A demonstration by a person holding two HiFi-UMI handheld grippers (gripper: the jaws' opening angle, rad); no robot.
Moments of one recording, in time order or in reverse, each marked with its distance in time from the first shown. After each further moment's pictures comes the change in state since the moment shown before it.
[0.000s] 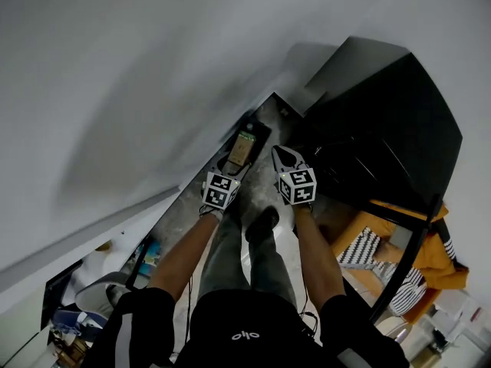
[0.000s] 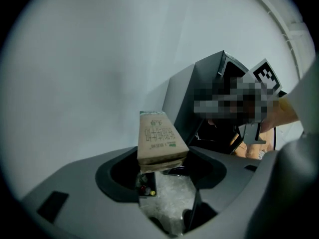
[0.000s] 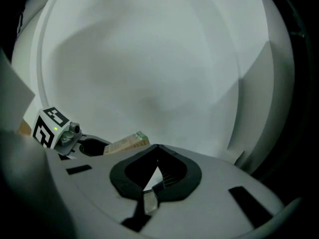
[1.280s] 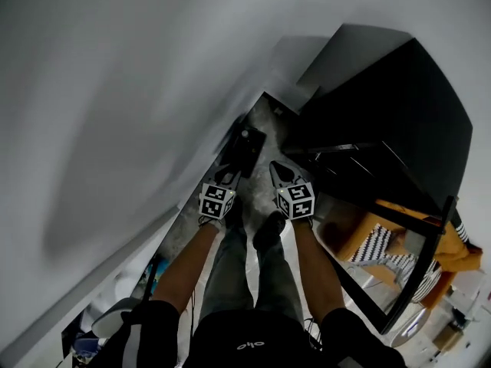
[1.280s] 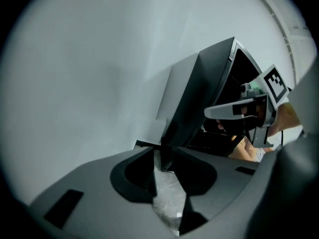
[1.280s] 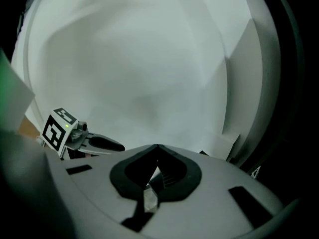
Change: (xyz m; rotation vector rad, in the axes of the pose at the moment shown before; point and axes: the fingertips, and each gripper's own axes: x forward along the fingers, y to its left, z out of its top) left arm 0.072 0.029 -0.039 -0.011 0.056 -0.080; right arm 0.035 -0.036 -0.063 0.100 0.045 -0.068
